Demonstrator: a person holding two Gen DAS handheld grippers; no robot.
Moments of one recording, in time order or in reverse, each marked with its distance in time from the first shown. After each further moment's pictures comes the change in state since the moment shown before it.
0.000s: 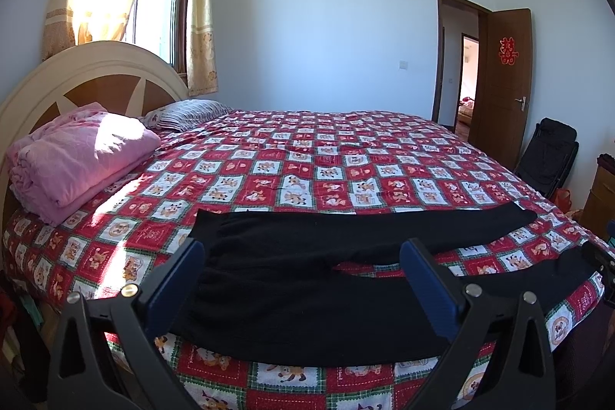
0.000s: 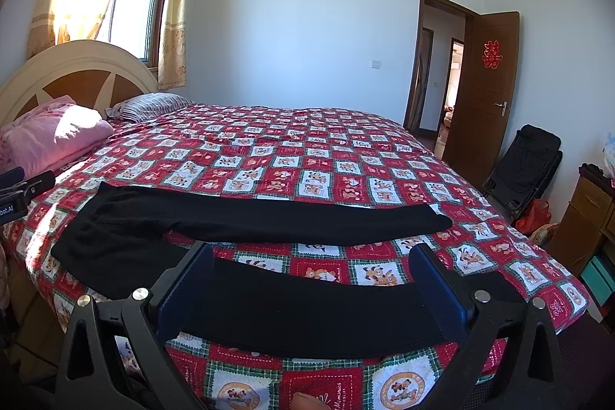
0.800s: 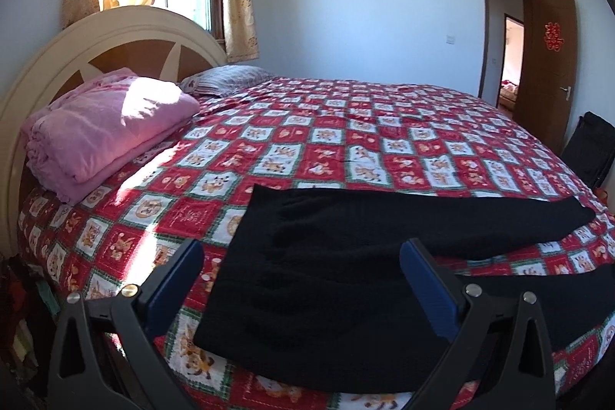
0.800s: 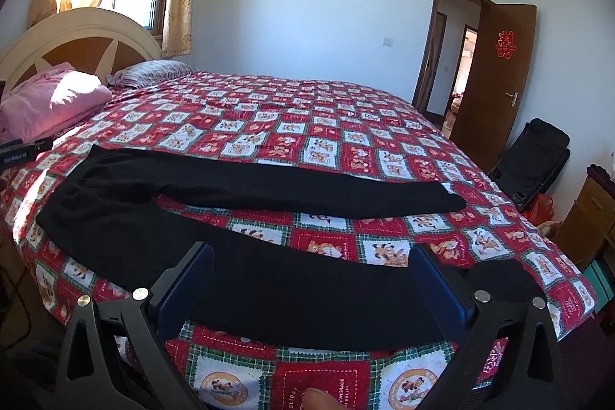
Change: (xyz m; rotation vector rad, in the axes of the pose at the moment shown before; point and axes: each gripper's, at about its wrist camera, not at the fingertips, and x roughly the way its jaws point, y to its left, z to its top) left arm 0.092 0.088 -0.006 -0.050 0.130 0.160; right arm 0.045 0.011 -0.022 -0.063 0.114 0.015
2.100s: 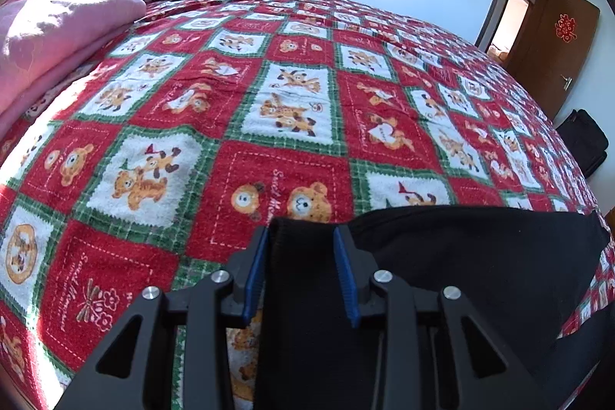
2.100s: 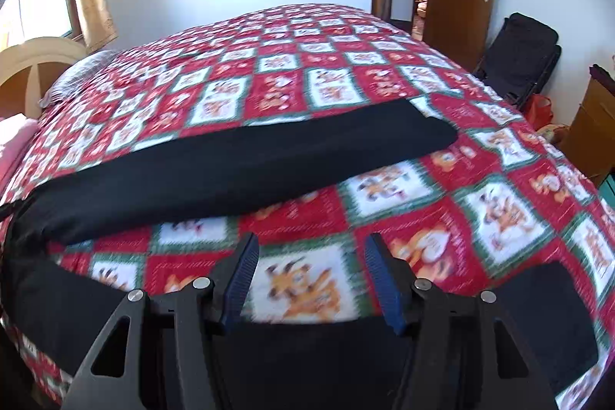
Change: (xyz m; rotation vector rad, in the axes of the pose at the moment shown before) left arm 0.244 0.062 0.037 -0.054 0.339 -0.203; right arm 0.165 -0.151 0.011 0.267 0.274 -0.054
